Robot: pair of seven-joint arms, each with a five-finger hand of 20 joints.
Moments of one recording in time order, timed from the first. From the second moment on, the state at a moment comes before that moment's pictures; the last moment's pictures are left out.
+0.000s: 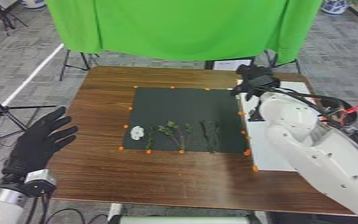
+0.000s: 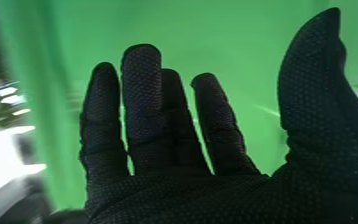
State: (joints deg) left arm 135.8 -53.0 -109.5 -121.4 38.2 0.7 9.2; right arm -65.2 -45.8 53.0 -99.8 -127.9 -8.0 31.4
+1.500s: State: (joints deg) left arm 135.6 -53.4 -109.4 -121.3 38.3 0.4 9.0; right arm -82.4 -35.2 62.6 -95.6 -130.3 -2.3 35.8
